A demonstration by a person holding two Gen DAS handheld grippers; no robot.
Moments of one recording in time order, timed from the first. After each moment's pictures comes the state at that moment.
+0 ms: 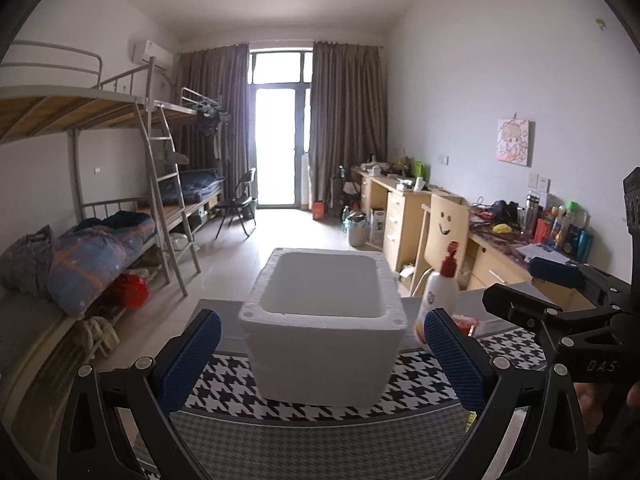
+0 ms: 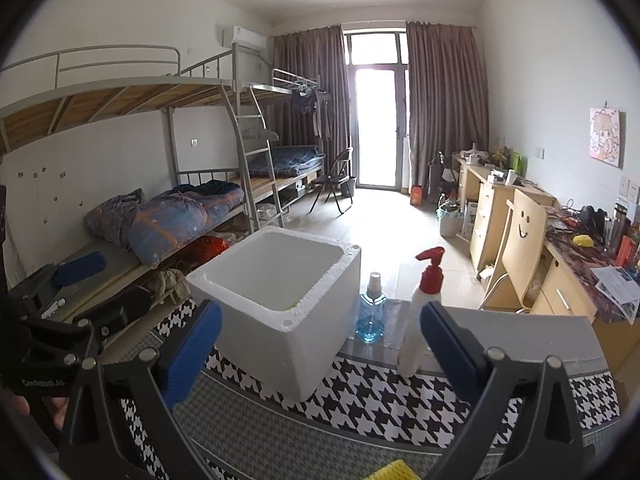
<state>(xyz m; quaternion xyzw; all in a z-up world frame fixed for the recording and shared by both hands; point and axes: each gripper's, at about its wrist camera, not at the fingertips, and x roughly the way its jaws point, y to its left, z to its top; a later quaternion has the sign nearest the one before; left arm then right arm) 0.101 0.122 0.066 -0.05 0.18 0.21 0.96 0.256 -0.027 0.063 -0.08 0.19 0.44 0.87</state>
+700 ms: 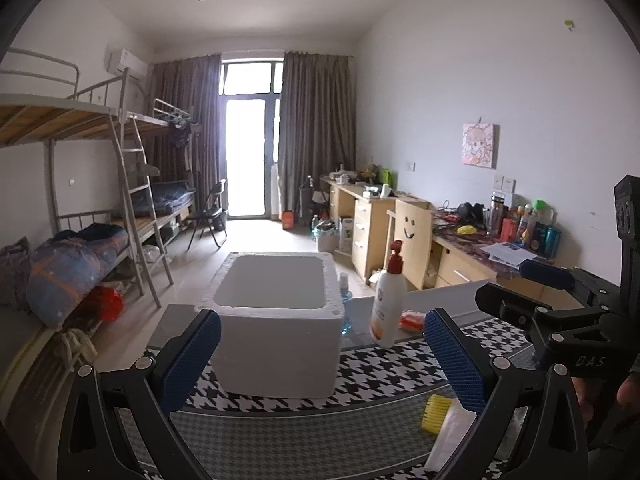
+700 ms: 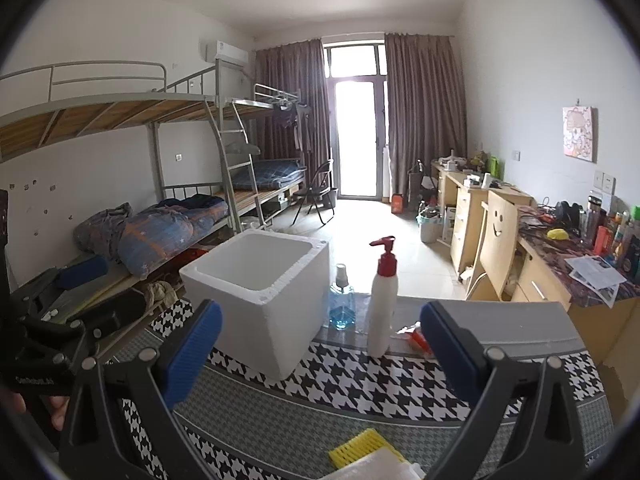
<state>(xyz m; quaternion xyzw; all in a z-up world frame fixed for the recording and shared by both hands) 0.087 0.081 0.064 -0.05 0.16 0.16 0.97 0.238 -0.086 0.063 -0.06 0.18 0.42 0.89</state>
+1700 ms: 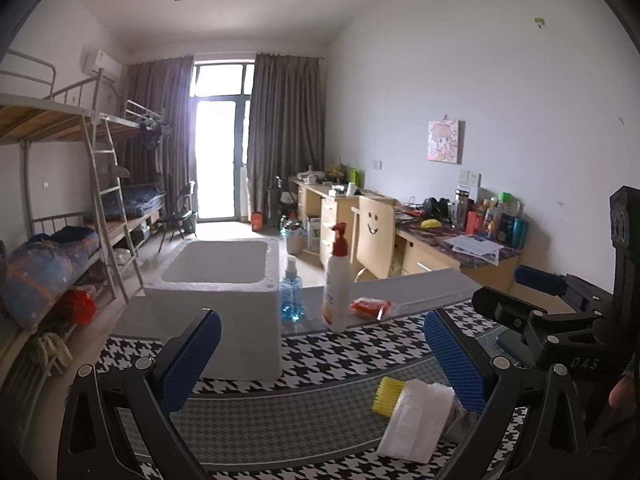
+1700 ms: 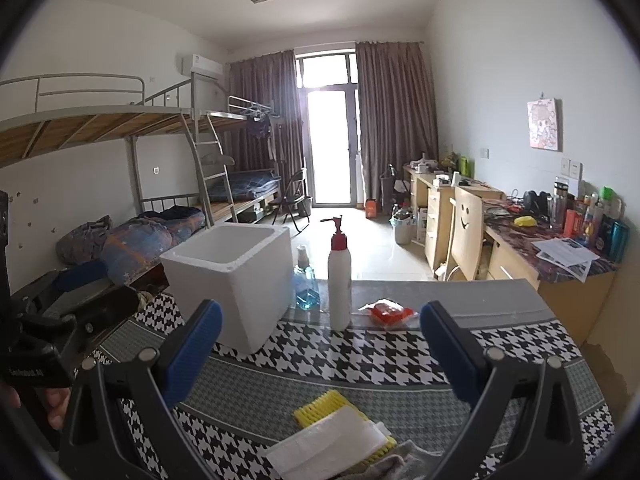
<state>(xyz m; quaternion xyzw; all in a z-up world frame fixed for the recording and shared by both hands) 0.080 0.041 0.041 -0.04 0.15 0.10 0.98 0.218 -0.145 0.043 -0.04 0.17 0.37 0.91</state>
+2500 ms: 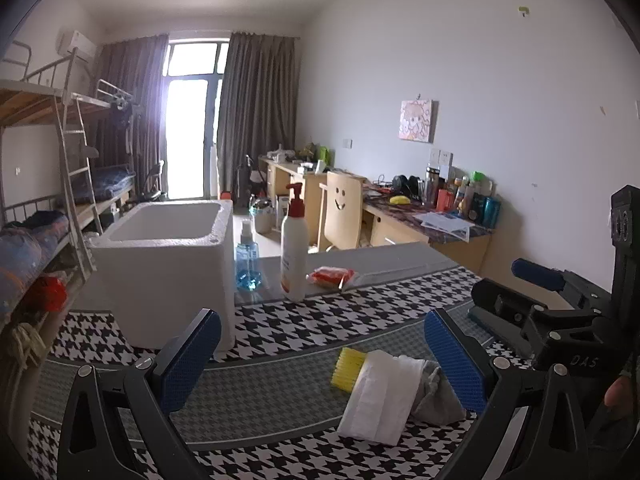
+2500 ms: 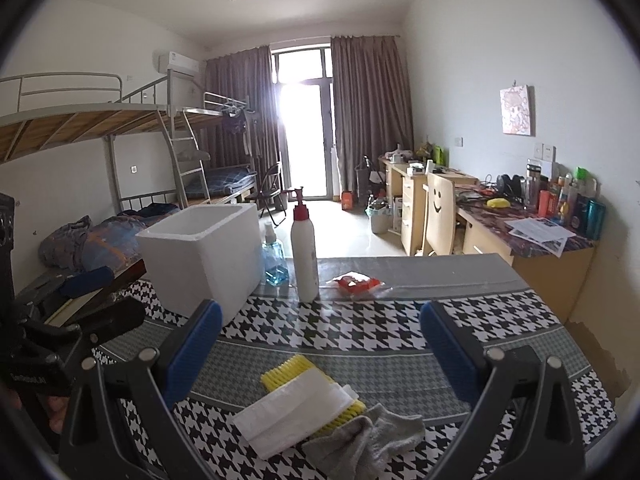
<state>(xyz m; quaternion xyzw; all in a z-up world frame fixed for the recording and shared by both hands) 0.093 0.019 0.013 -0.06 0.19 0.05 0.98 0.211 -0.178 0.017 -0.03 0.18 0.33 0.93</state>
